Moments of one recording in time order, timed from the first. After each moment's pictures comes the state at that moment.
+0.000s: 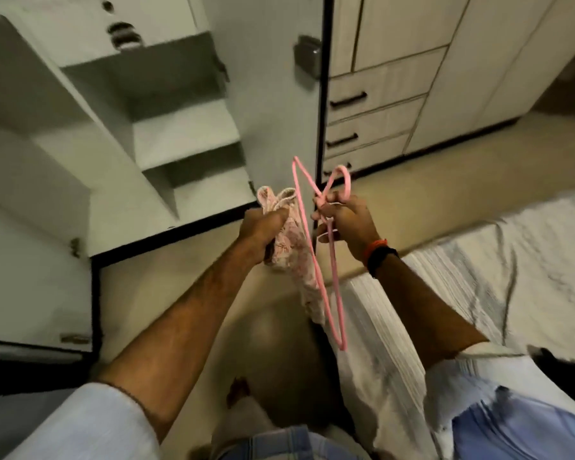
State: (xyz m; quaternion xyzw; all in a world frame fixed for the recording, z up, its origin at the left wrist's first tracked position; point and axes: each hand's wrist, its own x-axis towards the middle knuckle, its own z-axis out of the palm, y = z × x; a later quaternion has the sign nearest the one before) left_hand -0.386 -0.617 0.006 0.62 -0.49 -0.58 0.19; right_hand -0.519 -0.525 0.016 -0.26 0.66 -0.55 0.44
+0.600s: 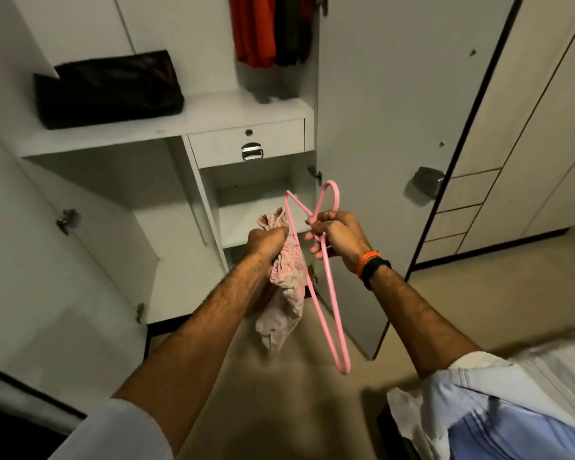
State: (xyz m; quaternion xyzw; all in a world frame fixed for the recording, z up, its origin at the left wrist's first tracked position) left_hand -0.185 -0.788 0.120 0.59 -0.47 -0.57 0.33; right_hand -0.314 -0.713 0.144 -0.38 0.62 -0.54 0.42
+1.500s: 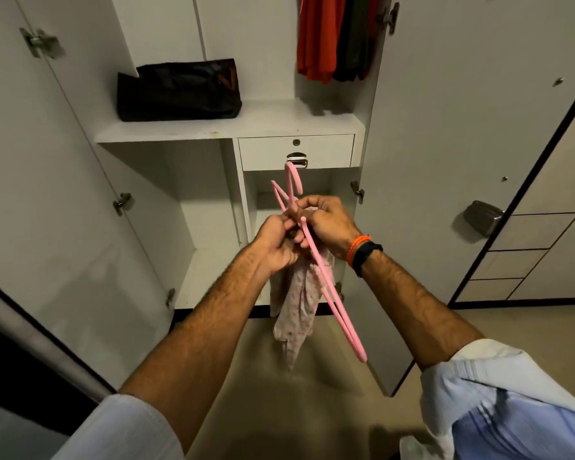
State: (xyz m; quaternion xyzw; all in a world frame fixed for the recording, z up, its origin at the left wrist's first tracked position) left_hand -0.169 -0.792 0.175 0.34 -0.30 -0.78 0.43; right_hand -0.274 -0.775 0.188 -0.52 0.50 -0.49 0.49
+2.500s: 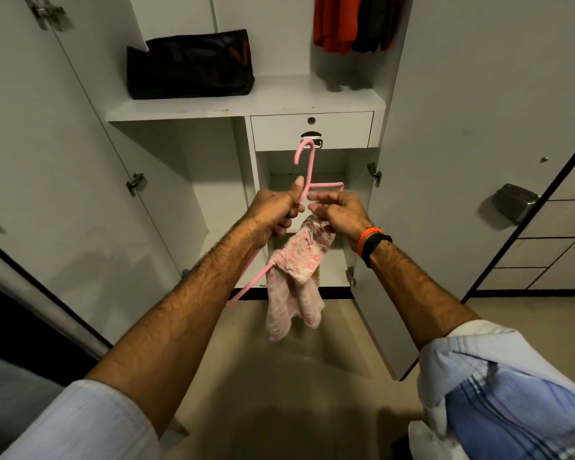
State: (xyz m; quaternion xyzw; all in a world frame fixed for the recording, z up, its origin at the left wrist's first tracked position) left_hand -0.135 -0.811 0.177 0.58 -0.52 -0.52 0.36; right_hand -0.284 -0.812 0.138 -0.49 0.60 -0.47 0.42
